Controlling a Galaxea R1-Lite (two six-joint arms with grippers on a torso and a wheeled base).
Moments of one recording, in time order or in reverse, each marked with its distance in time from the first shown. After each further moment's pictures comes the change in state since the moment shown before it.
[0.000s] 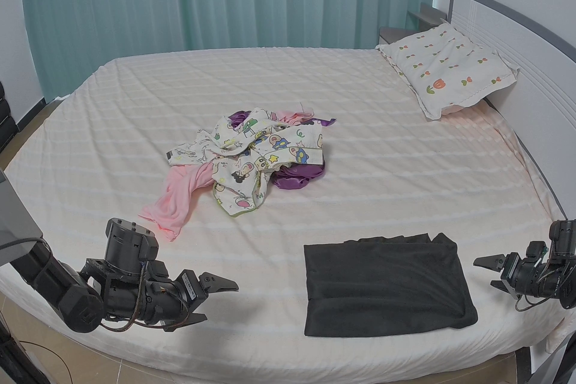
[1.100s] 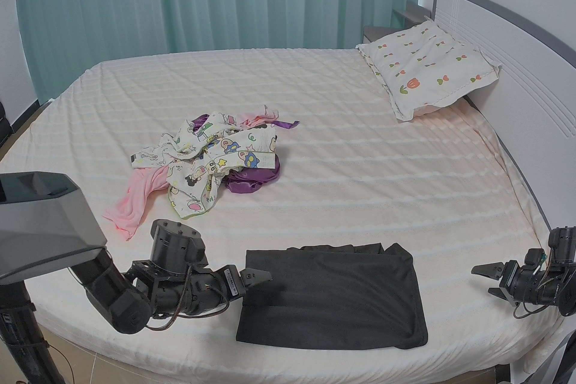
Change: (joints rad) left arm -0.106 0.216 -0.121 -0.204 0.147 0.192; right arm 0.004 0.017 0.062 -0.061 0.019 -0.001
